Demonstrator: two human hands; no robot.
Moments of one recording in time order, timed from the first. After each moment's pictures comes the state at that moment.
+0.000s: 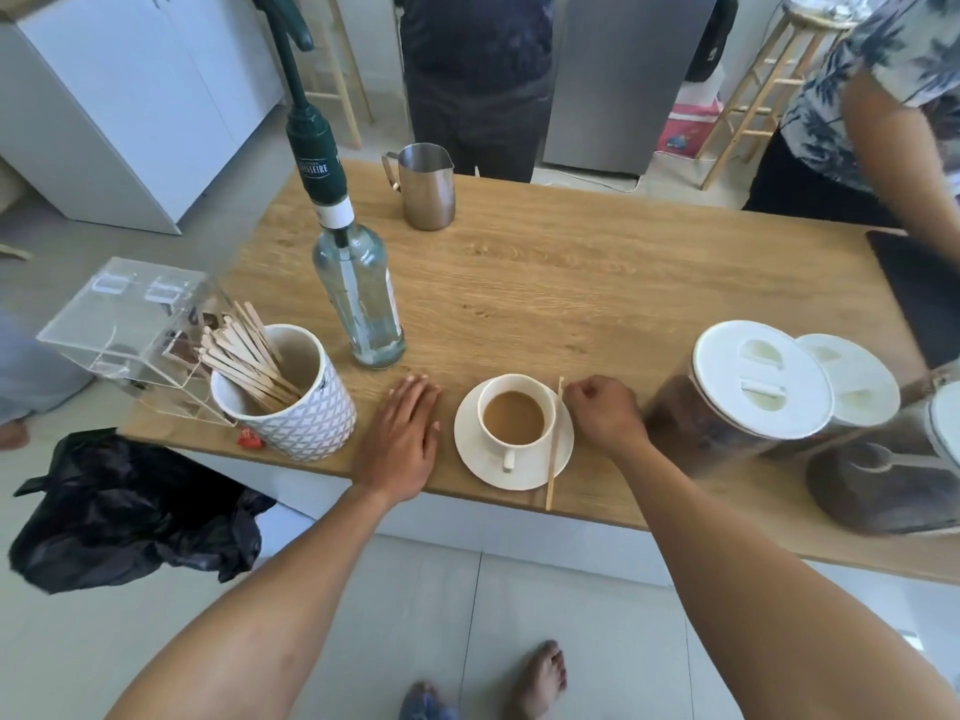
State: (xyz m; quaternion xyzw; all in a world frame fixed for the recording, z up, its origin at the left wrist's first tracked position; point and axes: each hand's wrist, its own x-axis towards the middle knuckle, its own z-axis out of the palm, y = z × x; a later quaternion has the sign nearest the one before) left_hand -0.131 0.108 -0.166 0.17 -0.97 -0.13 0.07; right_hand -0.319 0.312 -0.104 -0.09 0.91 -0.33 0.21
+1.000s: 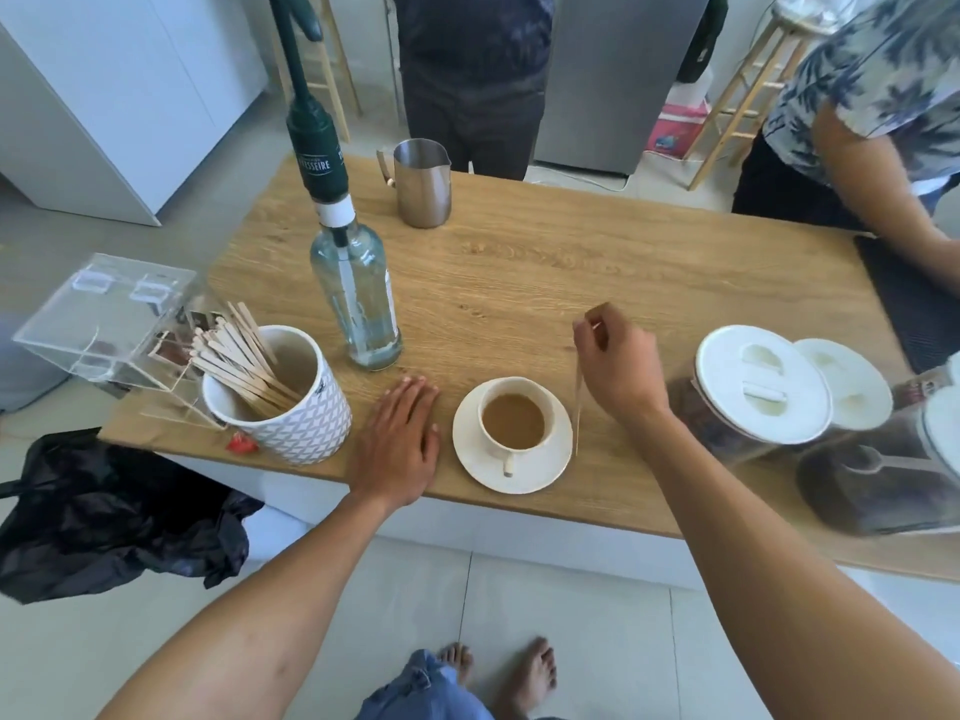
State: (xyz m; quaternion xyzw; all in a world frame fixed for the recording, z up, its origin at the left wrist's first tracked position) left_hand -0.133 0.111 -0.171 0.19 -0.97 -0.14 0.09; right_hand -0.323 0.292 -0.035 -0.22 0.90 -0.38 0.04
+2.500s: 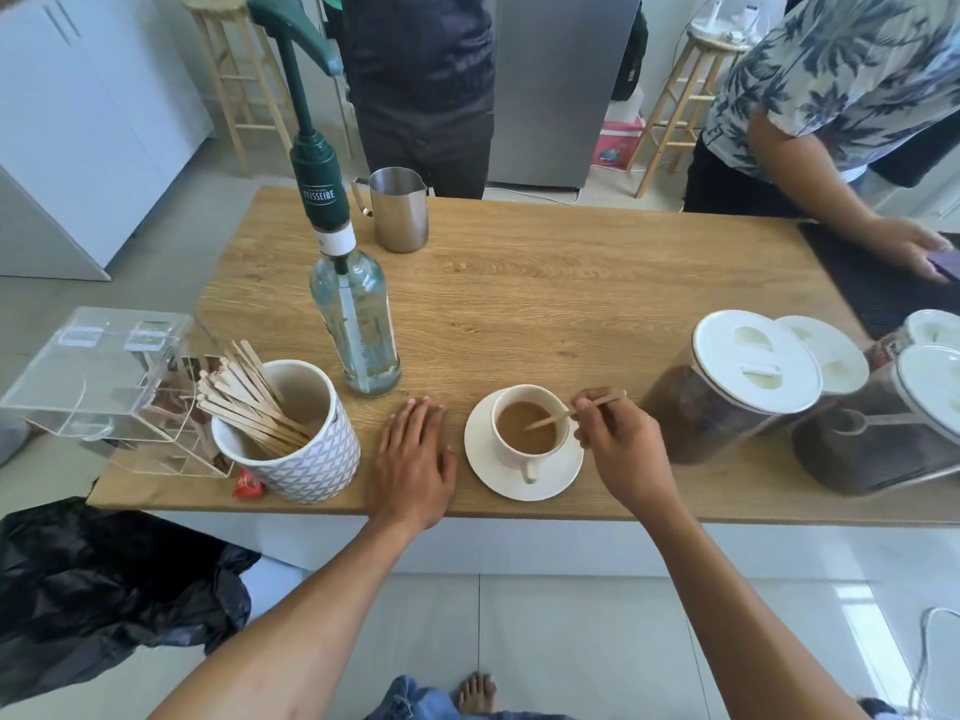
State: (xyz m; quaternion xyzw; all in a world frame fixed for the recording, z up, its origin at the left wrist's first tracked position) left_hand -0.132 0.108 -0.169 0.18 -0.97 -0.13 0.10; right_hand -0.238 0.326 -0.065 -0.16 0.86 -0.49 0.06
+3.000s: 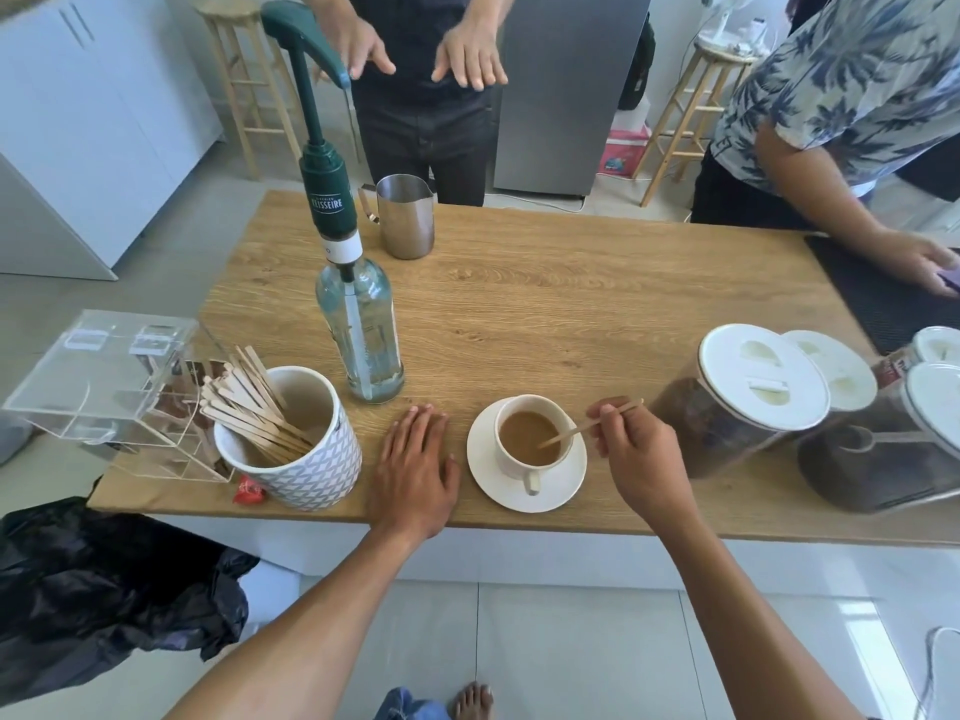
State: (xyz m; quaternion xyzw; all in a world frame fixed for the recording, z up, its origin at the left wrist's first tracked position) left_hand -0.134 0.112 -0.167 0.19 -0.97 -0.14 0.10; right_hand -0.245 0.331 -0.056 -0.12 0.86 -0.49 0.07
